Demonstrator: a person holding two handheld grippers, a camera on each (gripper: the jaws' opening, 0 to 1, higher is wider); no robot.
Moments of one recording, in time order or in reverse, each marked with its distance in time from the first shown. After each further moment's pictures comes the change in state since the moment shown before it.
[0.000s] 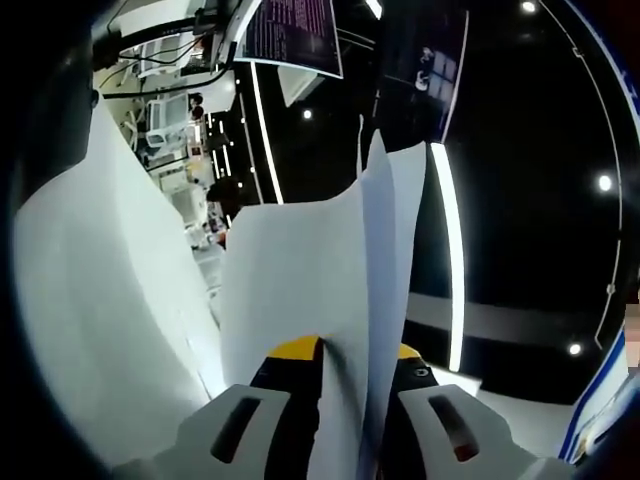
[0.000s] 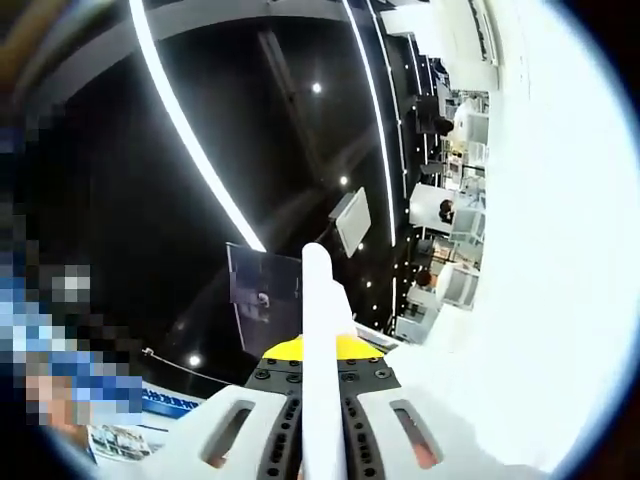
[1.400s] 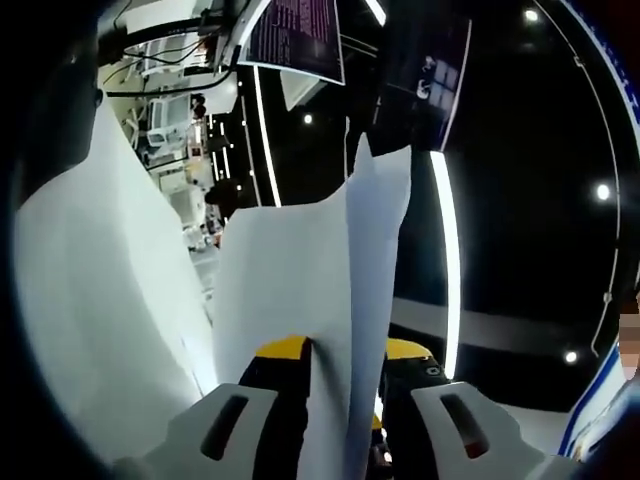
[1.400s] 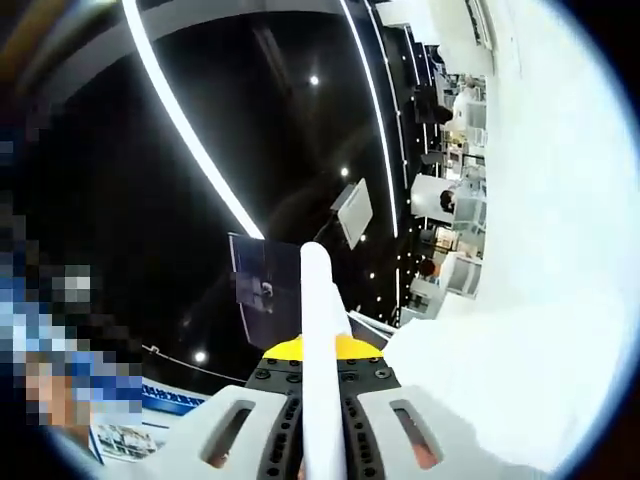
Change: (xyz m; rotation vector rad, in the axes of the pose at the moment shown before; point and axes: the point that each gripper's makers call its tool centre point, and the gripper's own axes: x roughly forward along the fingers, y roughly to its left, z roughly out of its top) left arm 0.000 -0.002 0.005 -0.024 -0.026 -0.014; right arm -0.001 0.003 -0.027 0.033 0.028 0.012
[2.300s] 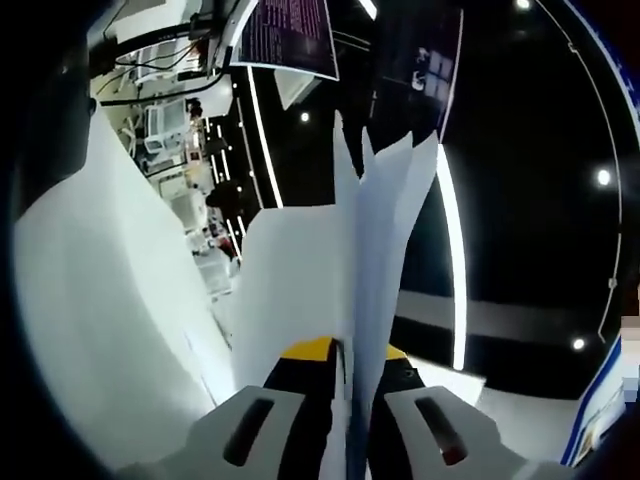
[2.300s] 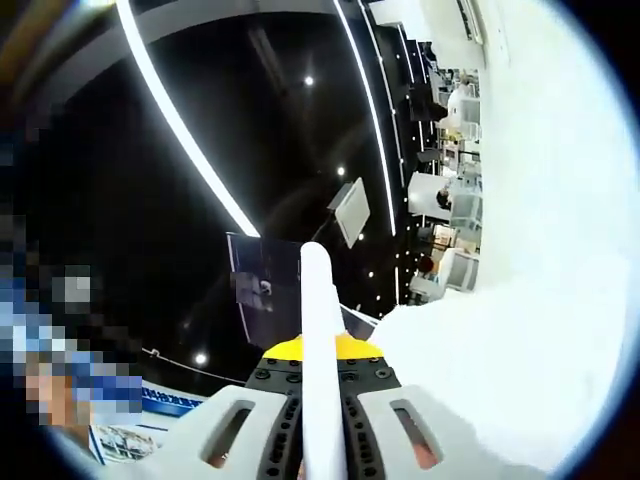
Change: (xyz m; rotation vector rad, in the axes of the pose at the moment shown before) left arm -0.001 0.003 -0.002 0.059 0.022 0.016; right arm -0.002 -0.002 -0.015 0.019 -0.001 -0.010
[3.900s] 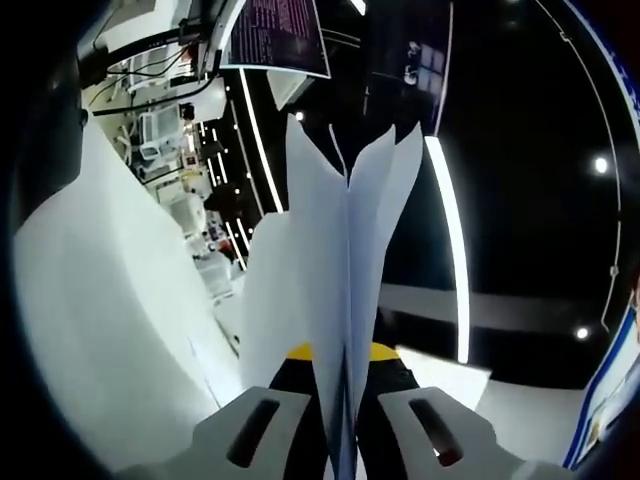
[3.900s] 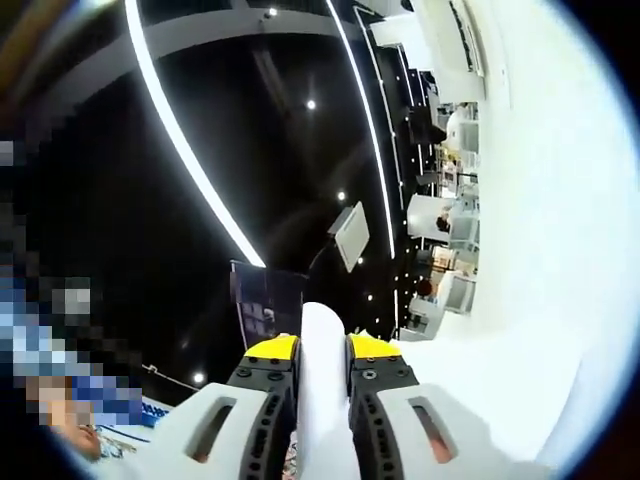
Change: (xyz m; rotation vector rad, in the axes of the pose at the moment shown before) left arm 0.000 0.000 -0.003 0.035 0.009 -0.001; right arm -0.027 0.011 0.054 -0.020 -0.107 -0.004
